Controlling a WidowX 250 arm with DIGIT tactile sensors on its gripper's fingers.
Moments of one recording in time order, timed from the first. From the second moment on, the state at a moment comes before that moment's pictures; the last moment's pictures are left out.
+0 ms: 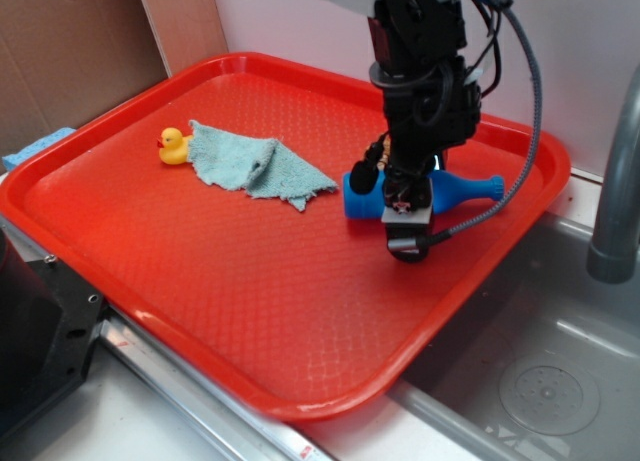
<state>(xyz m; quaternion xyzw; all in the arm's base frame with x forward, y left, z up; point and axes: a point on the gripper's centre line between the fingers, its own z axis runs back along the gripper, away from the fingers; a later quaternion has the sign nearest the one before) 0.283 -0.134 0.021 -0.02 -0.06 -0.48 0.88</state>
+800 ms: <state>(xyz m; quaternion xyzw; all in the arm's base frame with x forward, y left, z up) 0.245 -0.094 0.099 0.05 -0.03 -0.29 0.96</state>
